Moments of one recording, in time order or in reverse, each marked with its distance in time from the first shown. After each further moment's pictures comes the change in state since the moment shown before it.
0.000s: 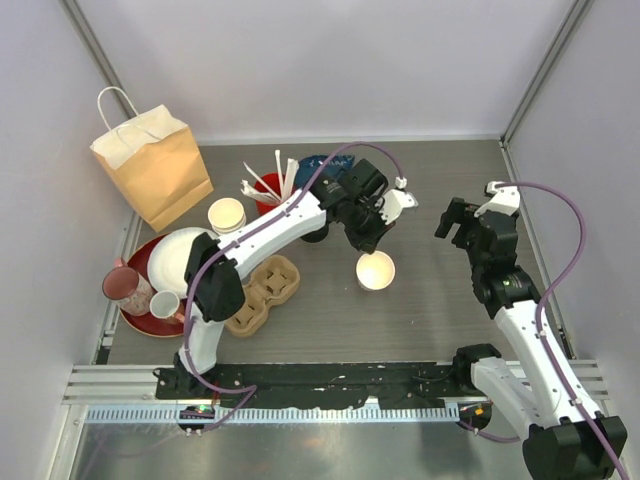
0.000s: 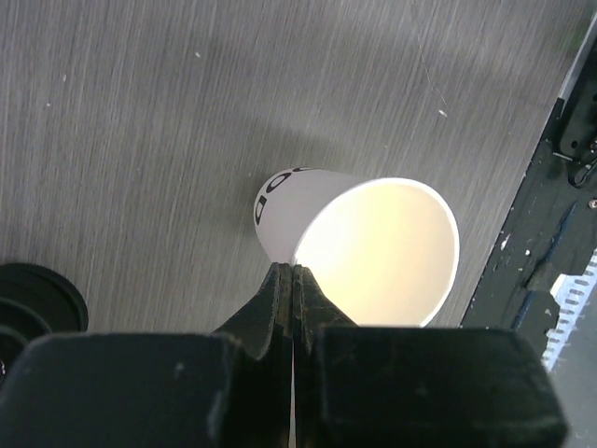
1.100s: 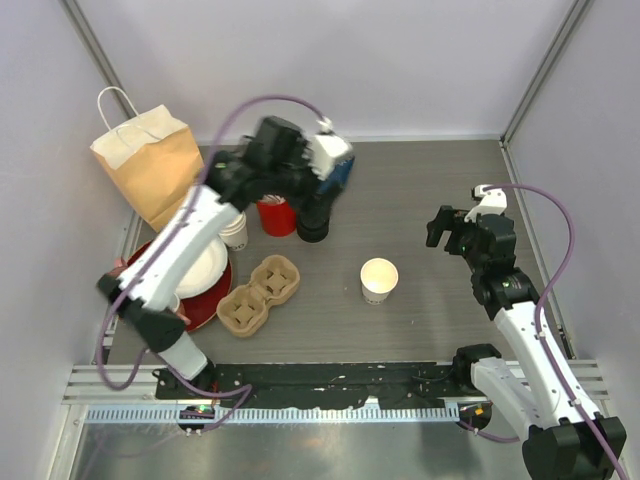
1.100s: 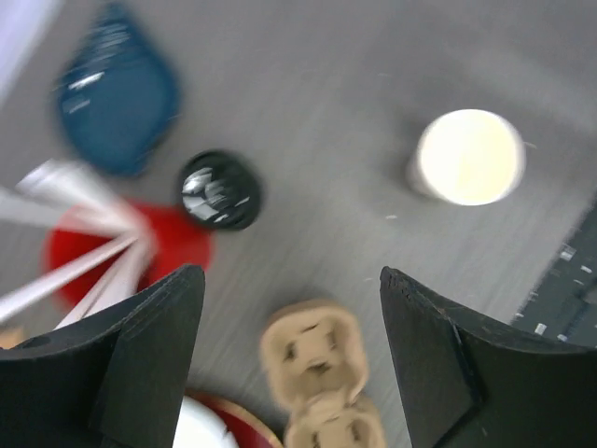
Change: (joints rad) left arm 0.142 -0.323 -0.017 -0.056 -0.113 0.029; right arm -0.004 -0.008 -0.021 -0.031 -0.196 -0.040
